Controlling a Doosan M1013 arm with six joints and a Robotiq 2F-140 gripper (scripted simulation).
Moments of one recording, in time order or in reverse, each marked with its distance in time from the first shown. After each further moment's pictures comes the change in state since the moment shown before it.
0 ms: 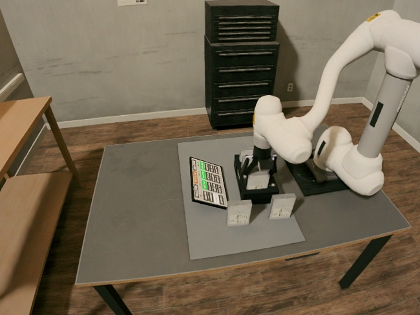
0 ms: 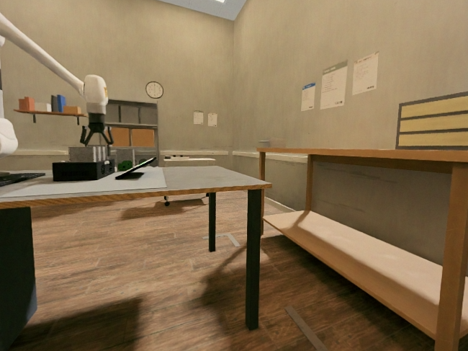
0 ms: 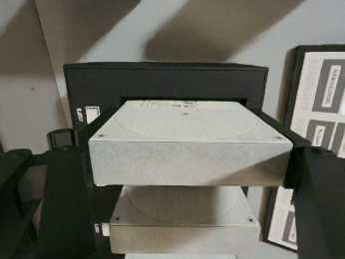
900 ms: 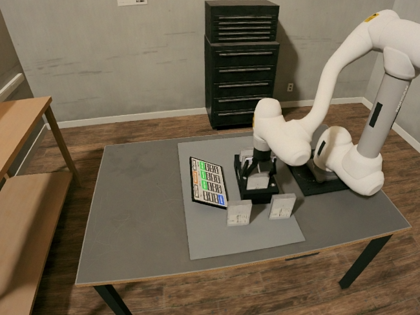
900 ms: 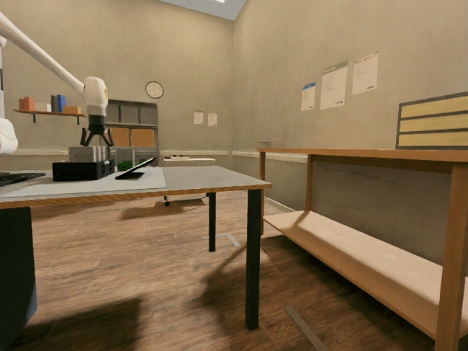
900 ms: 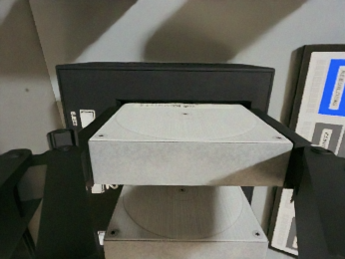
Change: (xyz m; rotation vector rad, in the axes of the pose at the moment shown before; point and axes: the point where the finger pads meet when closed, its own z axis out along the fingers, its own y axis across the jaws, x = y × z) arm 0.000 0.000 0.011 0.000 0.000 0.000
